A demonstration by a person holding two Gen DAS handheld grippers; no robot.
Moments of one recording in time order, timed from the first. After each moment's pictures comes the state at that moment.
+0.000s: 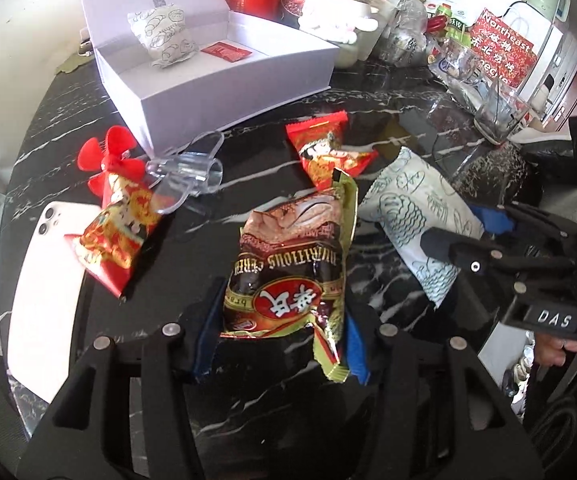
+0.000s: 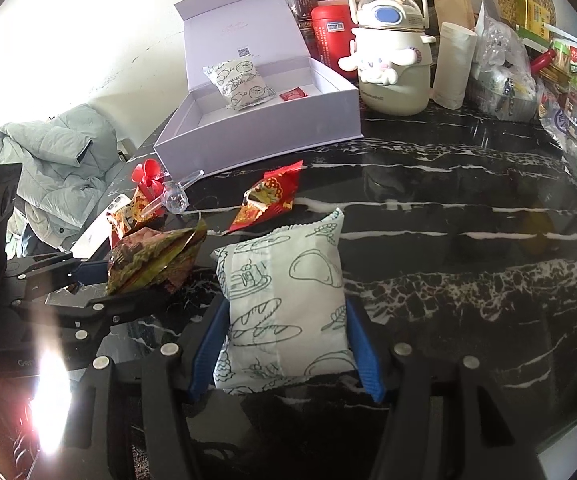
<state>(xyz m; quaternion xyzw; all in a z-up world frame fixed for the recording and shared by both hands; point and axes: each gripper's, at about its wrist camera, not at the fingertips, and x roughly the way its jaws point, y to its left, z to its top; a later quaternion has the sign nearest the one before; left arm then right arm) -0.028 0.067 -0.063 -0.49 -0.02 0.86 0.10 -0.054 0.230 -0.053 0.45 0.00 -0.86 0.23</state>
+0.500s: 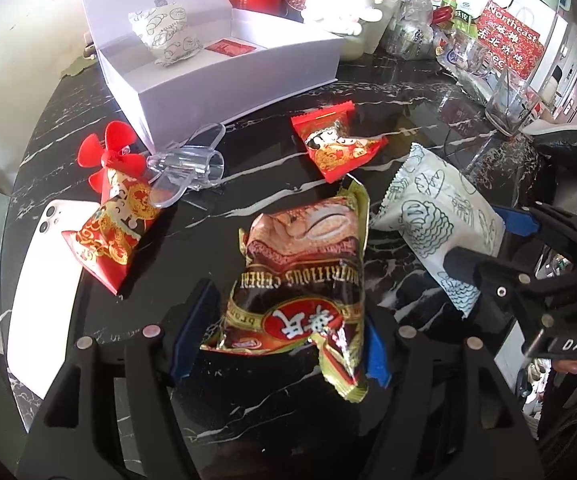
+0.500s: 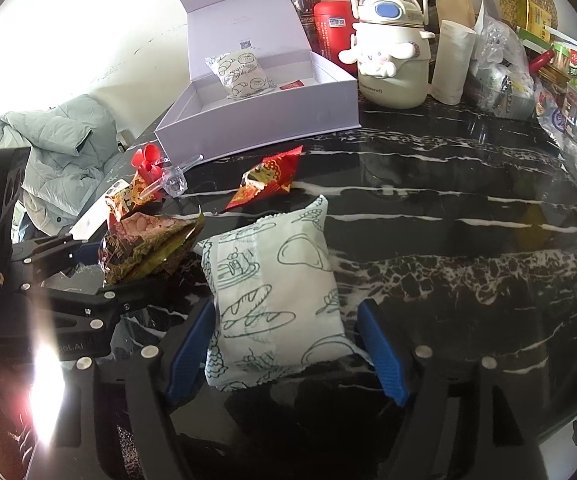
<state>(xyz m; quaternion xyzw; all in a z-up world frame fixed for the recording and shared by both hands) -0.031 0.073 -0.073 -0.49 0.00 0.87 0.08 -0.046 0.234 -0.059 0.45 0.02 -0.86 0.23</state>
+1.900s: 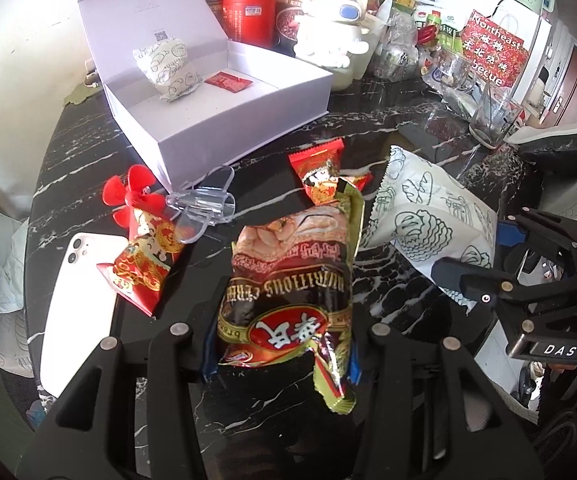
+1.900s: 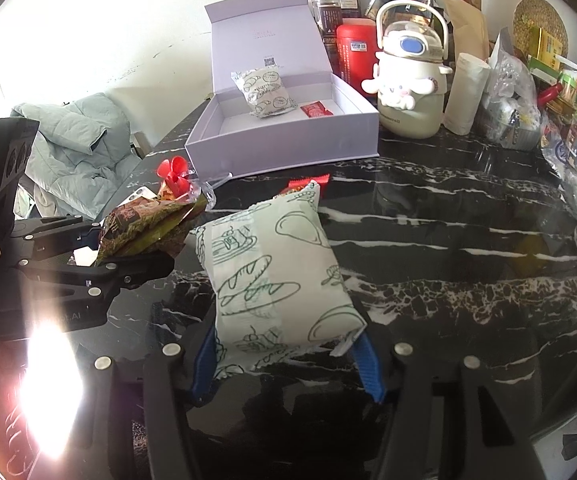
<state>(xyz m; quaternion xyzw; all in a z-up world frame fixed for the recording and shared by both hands) -0.023 0.063 -0.036 -0.46 0.01 0.88 0.10 -0.031 0.221 -0.031 0.42 0.04 -0.87 0.25</state>
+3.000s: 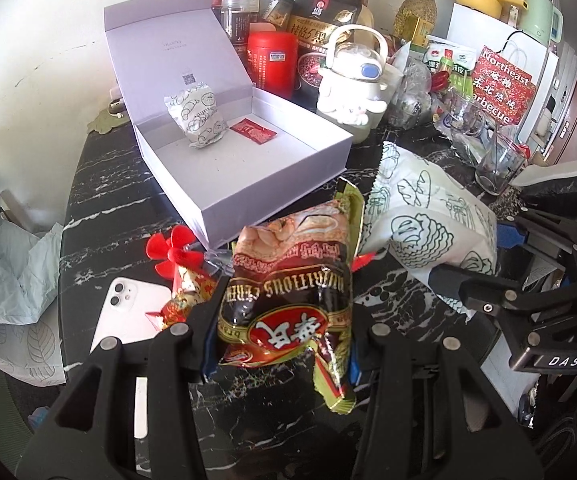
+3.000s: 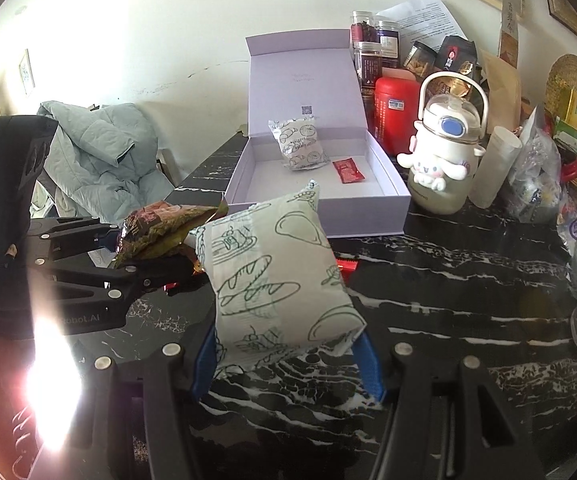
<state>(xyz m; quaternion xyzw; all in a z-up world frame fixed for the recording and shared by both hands) -0.037 0.043 0.009 -0.42 -0.01 0.90 0.08 -0.051 0.196 0.020 0.37 0.06 -0.88 0.29</state>
